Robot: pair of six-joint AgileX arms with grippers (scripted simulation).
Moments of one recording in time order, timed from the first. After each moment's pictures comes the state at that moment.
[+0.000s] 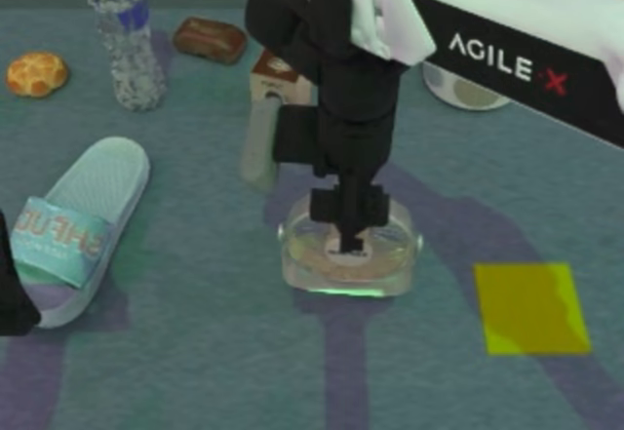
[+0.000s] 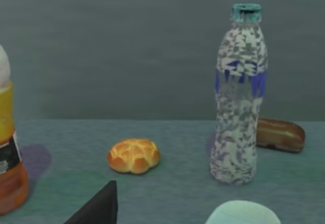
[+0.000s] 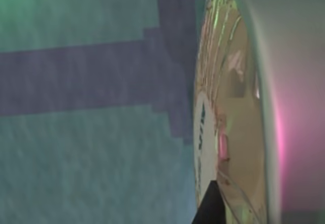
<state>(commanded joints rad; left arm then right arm) 0.00 0.00 0.00 0.00 0.00 0.00 0.74 2.26 2.06 -1.37 0.00 -0.73</state>
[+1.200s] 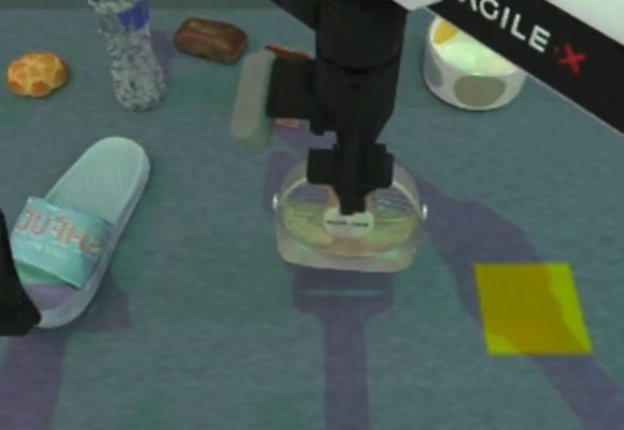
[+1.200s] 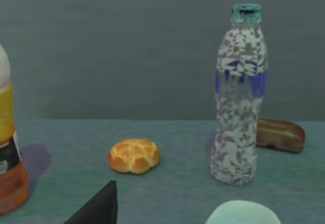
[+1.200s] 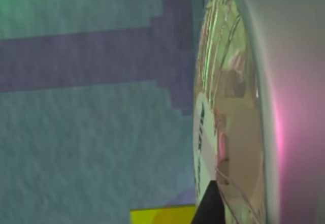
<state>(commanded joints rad) 0.00 0.00 0.00 0.00 0.00 0.00 0.74 2.30 2.33 -1.60 0.00 -0.72</state>
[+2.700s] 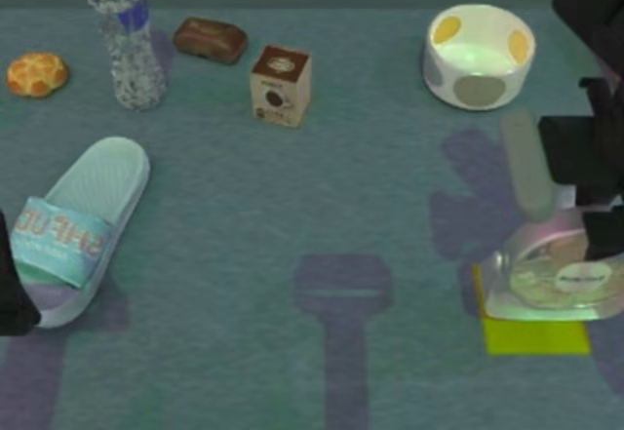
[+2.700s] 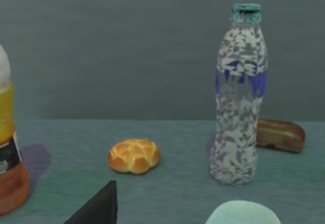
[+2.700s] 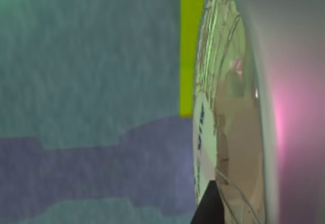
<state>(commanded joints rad) 0.00 0.00 0.00 0.00 0.00 0.00 0.41 1.64 1.40 -1.33 0.00 -1.15</state>
